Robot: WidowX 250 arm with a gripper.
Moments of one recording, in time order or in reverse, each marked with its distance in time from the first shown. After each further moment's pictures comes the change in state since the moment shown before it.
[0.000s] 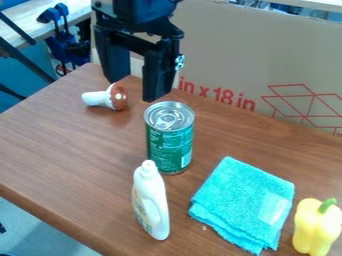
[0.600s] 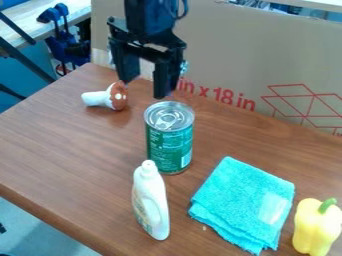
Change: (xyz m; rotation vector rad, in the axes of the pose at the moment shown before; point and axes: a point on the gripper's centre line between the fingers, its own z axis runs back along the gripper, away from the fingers) arm 0.046 0.024 -0.033 0.023 -0.081 0.028
